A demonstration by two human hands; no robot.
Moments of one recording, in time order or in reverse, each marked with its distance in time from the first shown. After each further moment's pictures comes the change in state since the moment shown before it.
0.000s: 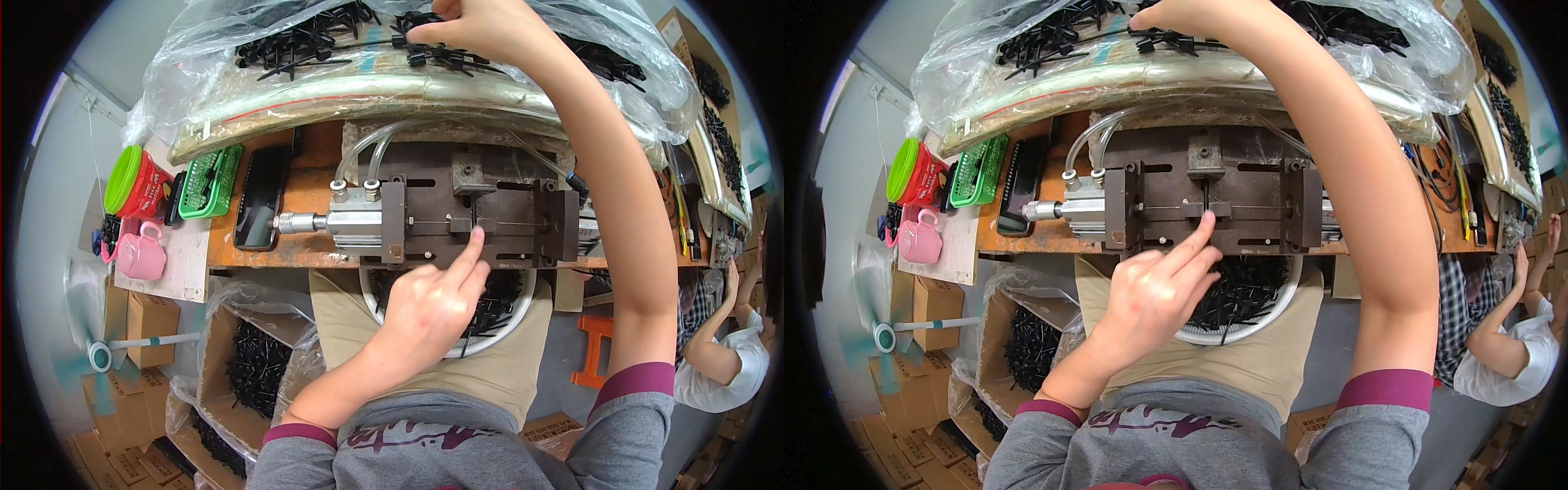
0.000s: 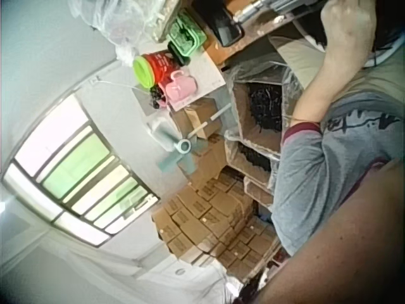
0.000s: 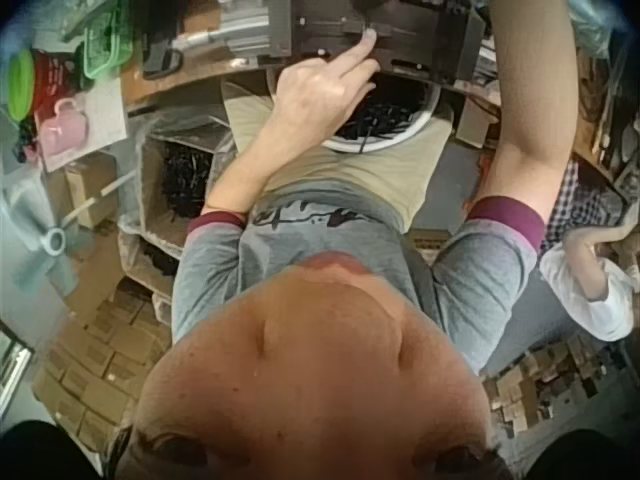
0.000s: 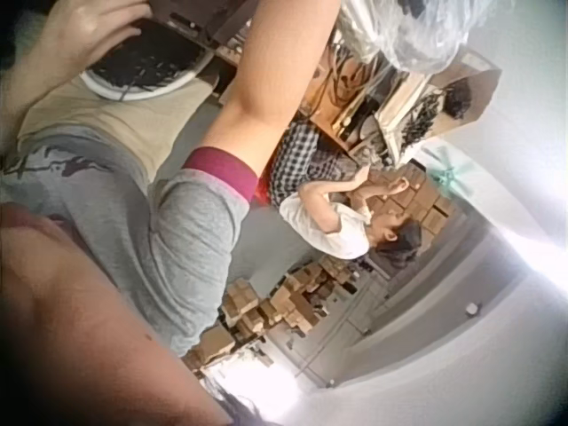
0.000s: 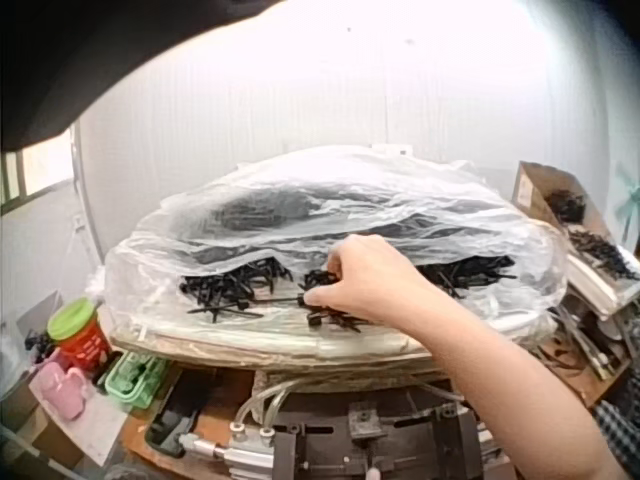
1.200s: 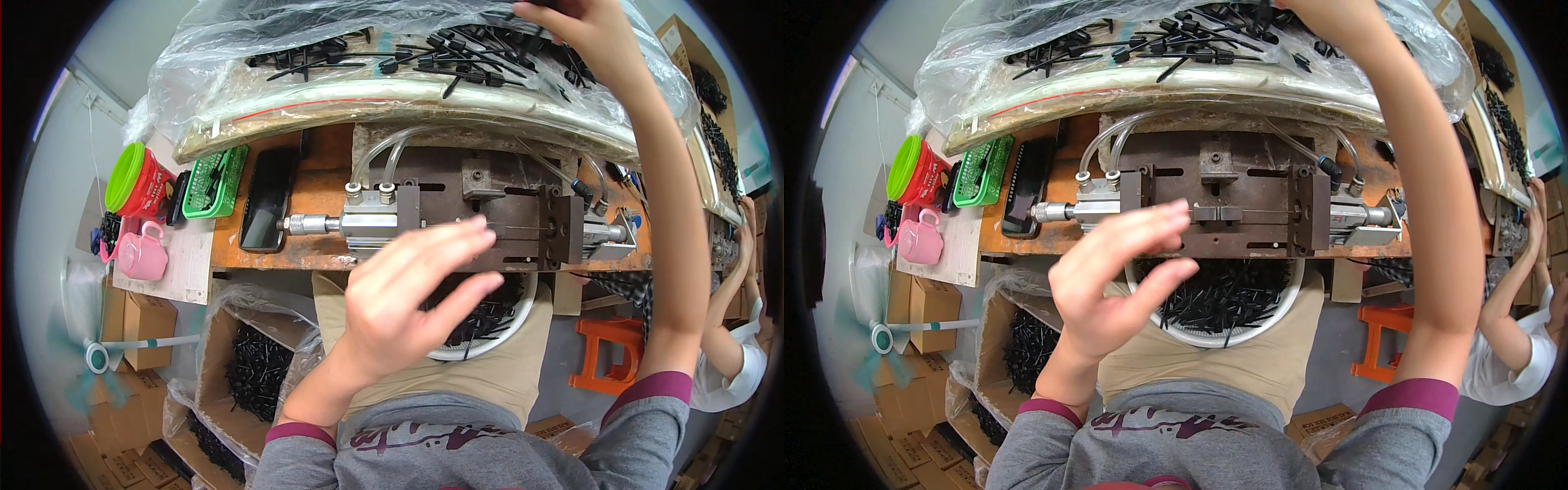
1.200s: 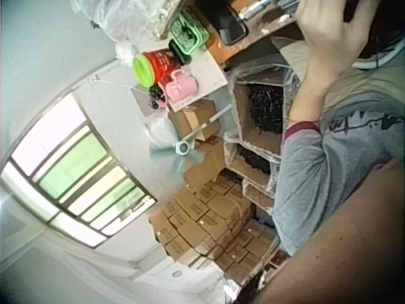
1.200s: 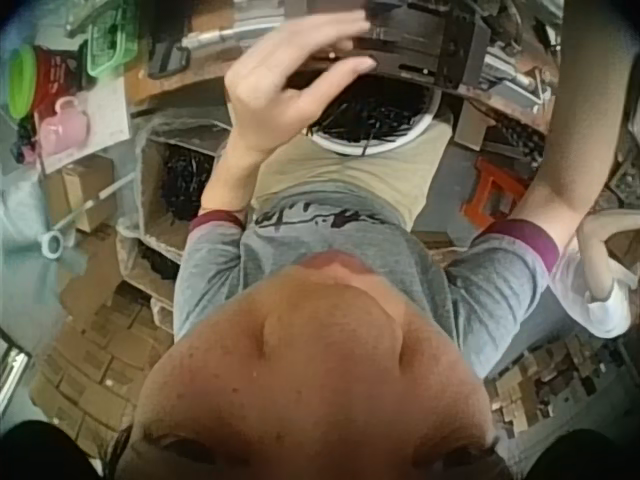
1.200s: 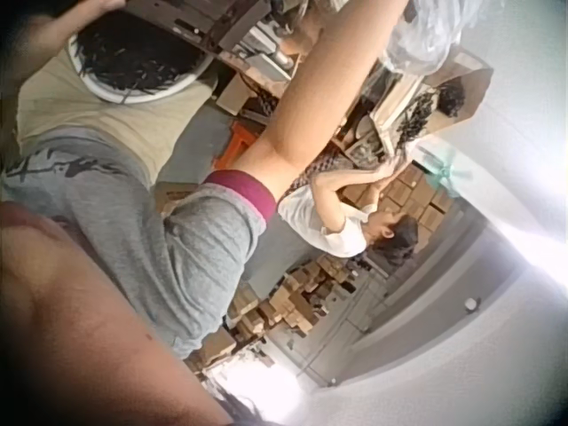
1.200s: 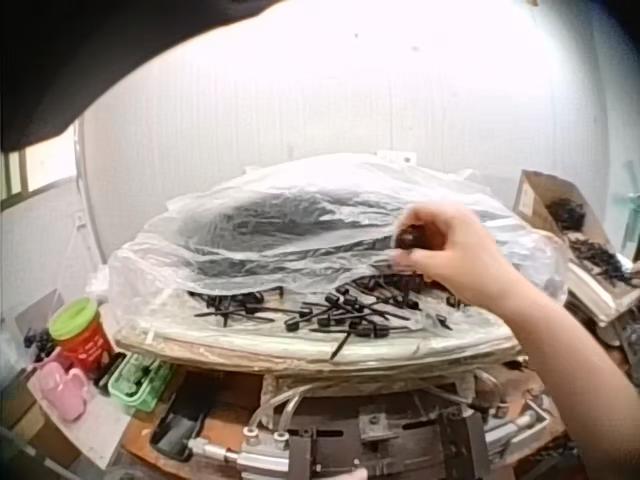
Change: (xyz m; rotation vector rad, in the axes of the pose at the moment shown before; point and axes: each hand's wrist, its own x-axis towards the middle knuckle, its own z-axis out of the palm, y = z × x) left_hand 0.014 -0.014 -0.046 -0.467 0.350 0.009; right_hand -0.037 0.035 -0.056 0.309 0.227 -0.084
